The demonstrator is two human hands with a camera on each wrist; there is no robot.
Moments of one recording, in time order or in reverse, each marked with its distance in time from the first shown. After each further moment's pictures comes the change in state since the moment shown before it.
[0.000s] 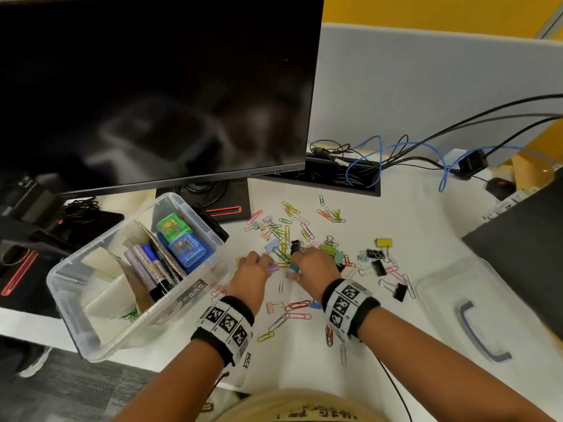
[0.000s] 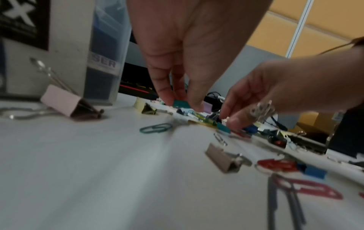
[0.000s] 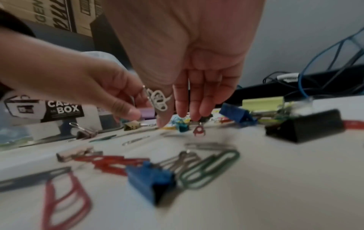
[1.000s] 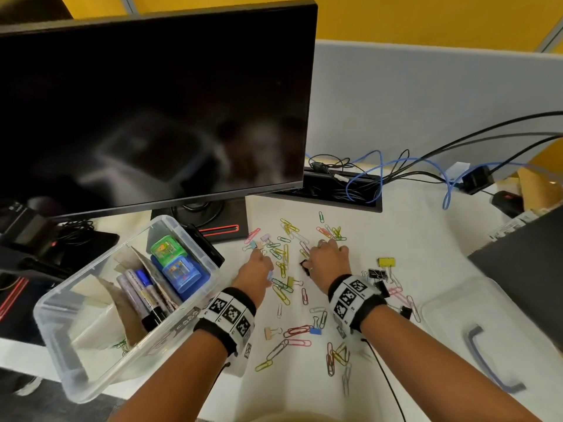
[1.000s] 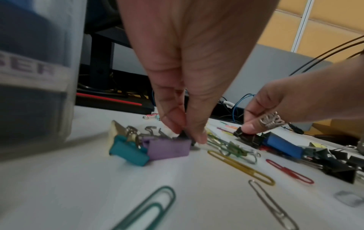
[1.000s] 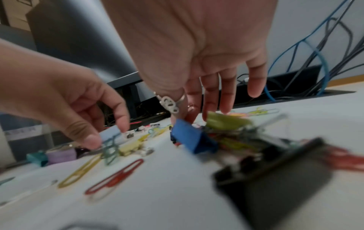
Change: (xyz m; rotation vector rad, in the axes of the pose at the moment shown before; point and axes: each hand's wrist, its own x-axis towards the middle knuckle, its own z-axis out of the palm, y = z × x) left_hand 0.051 0.009 -0.025 -0.053 -0.199 -0.042; right_hand 0.037 0.033 -0.022 -0.084 -0.015 0.263
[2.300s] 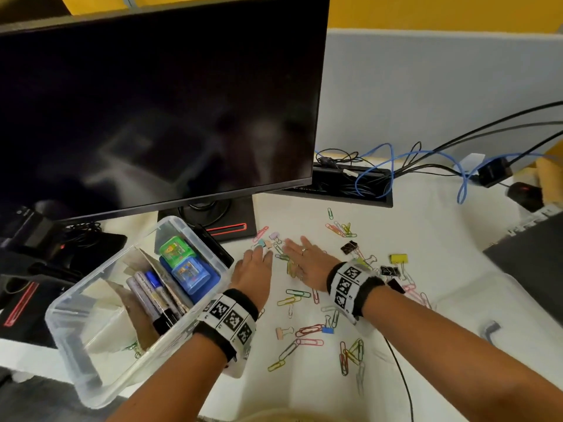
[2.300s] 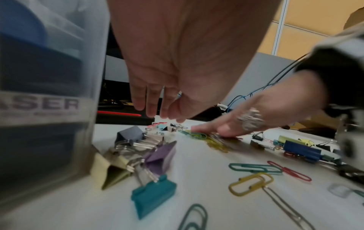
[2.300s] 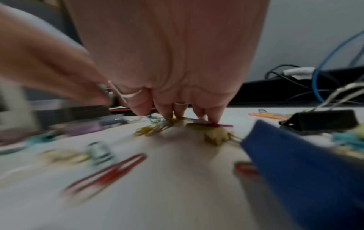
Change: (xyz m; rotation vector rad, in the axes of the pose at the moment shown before) left_hand -0.019 -0.002 -0.020 0.298 0.020 0.007; right_hand 0.018 -0.020 0.003 0.047 -0.348 -0.390
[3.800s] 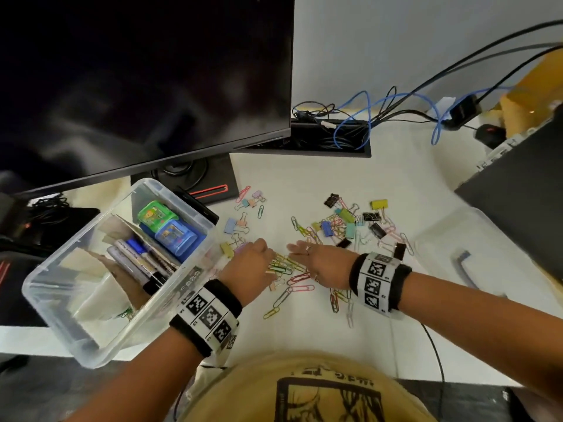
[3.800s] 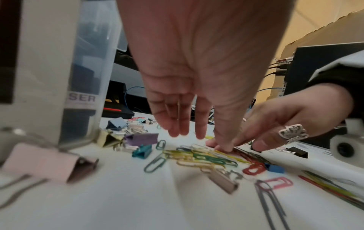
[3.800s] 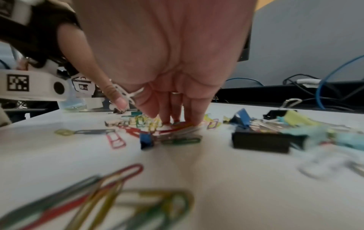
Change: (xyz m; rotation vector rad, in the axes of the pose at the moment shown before) left_hand -0.045 -0.005 0.038 -0.134 -0.029 0.361; right_hand -0.072 -0.009 0.058 -0.111 -0.025 -0.113
